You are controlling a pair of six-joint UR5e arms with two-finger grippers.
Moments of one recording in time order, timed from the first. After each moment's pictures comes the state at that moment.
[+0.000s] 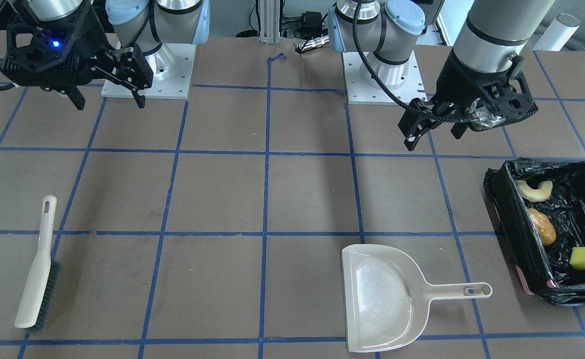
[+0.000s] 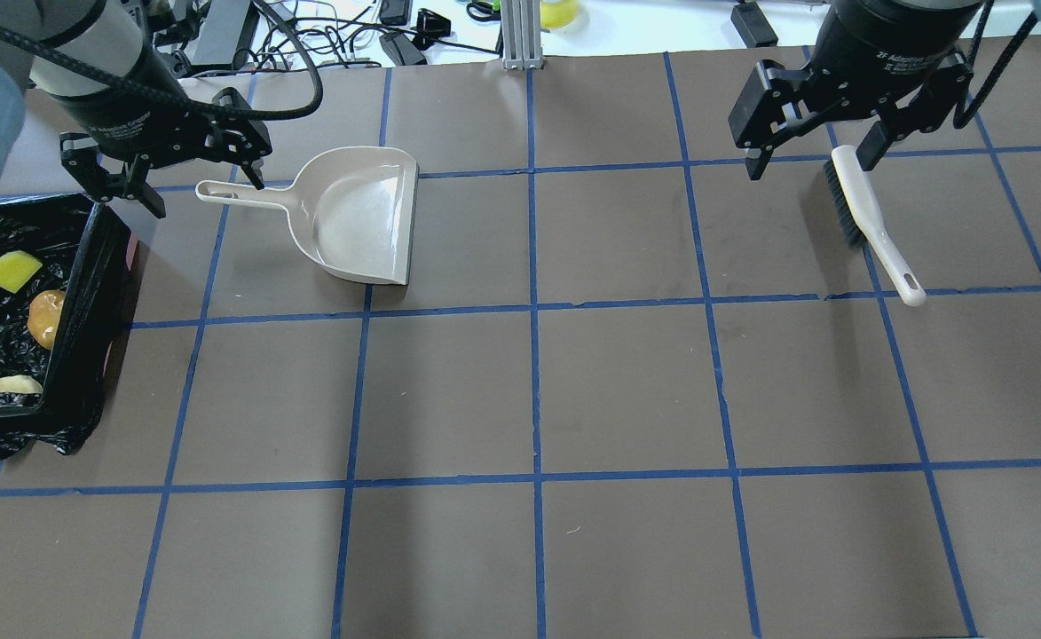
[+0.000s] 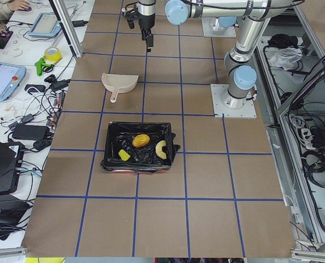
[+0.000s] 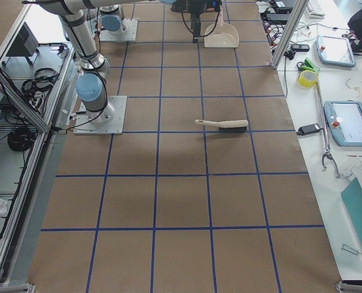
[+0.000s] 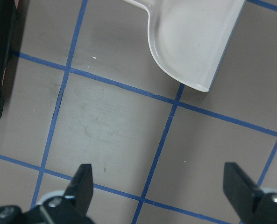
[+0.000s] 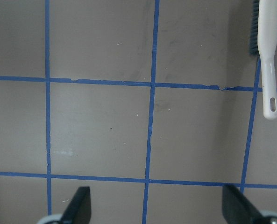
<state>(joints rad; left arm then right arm) -1.50 -1.56 -1.57 -1.52 1.59 -0.22 1.57 -1.58 1.44 -1.44 -1.56 -0.05</state>
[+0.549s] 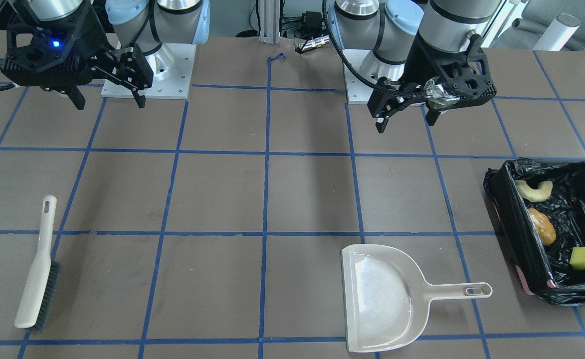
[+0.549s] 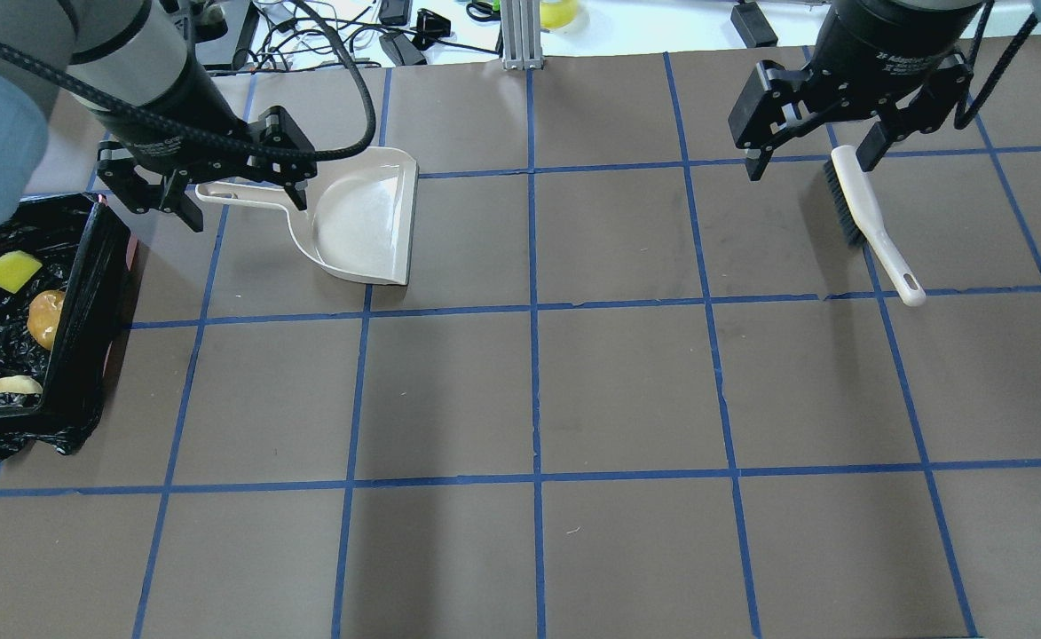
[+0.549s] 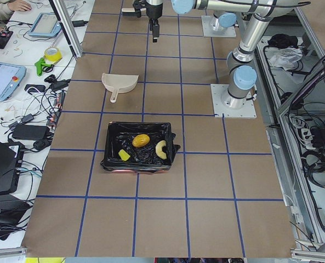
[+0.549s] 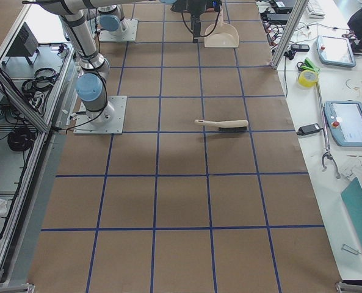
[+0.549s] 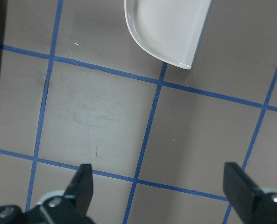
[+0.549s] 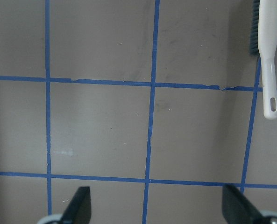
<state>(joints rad) -1.60 -1.54 -1.57 -1.54 1.59 -0.21 1.57 -1.58 1.44 -1.44 -1.56 -0.05</state>
